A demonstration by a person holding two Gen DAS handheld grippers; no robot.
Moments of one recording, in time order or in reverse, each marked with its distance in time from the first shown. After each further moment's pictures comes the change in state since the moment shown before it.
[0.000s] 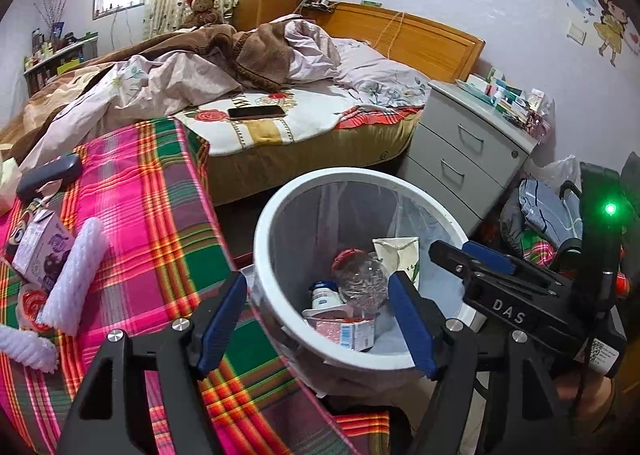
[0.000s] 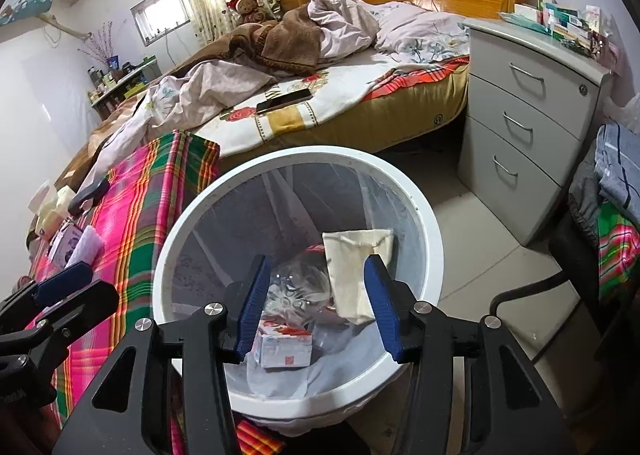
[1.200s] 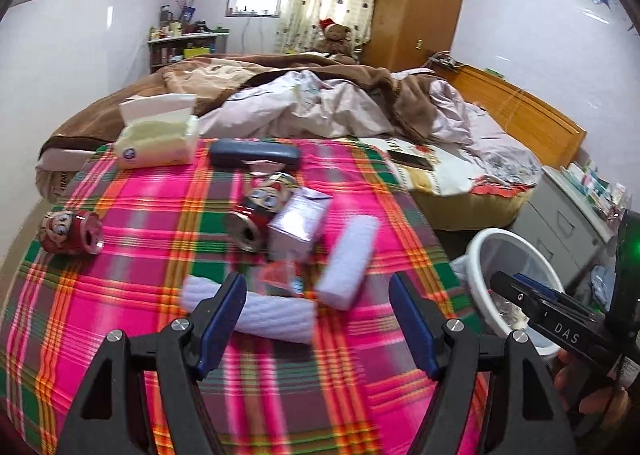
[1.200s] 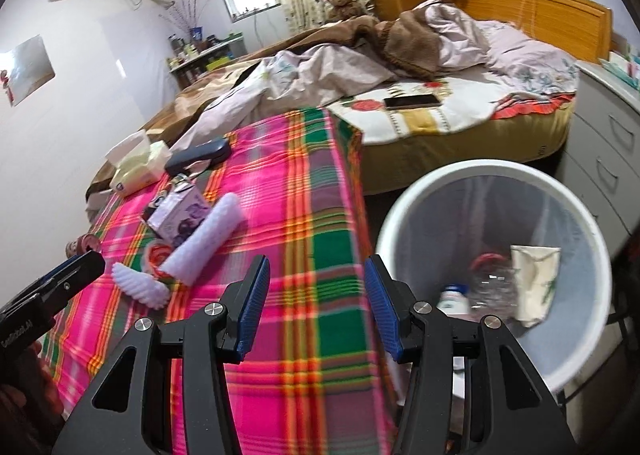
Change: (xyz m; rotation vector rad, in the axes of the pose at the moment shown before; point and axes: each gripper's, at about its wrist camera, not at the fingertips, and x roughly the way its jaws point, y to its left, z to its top) left arm -0.105 0.179 -0.043 -0.269 -0.151 0.302; right arm 0.012 0.148 -0.013 -0.169 0.029 0.228
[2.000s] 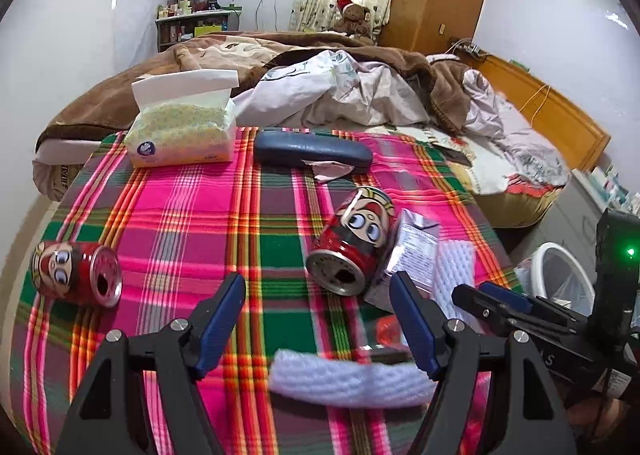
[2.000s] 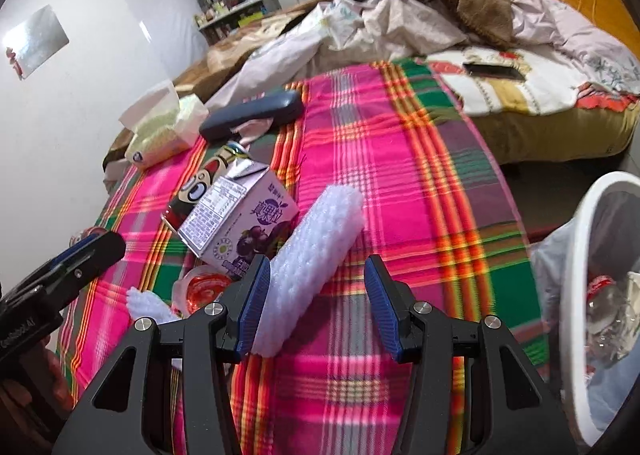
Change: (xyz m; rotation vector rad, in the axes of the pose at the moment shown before) left arm 0.059 0.072 0.036 -0.002 0.087 0.023; right arm 0.089 0.074 0.013 -0.033 0.164 0.097
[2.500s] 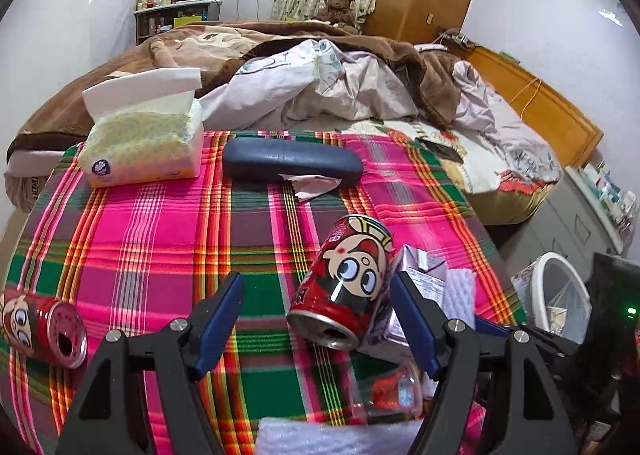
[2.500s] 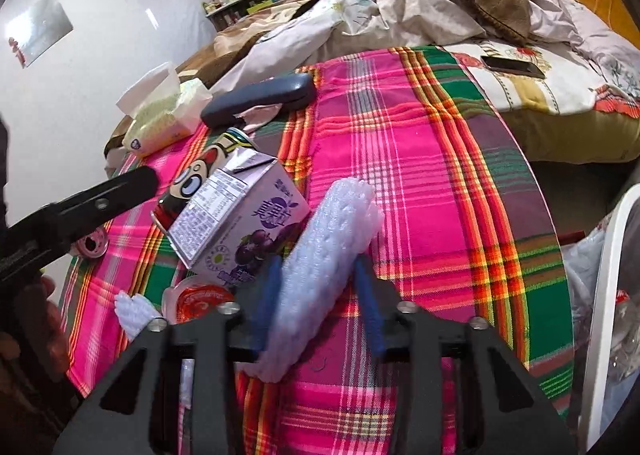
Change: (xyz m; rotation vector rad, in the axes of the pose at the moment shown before) left arm 0.040 -0.002 0.032 0.012 0.051 -0.071; right arm 0.012 0.008 0.004 -0.049 0.018 0.010
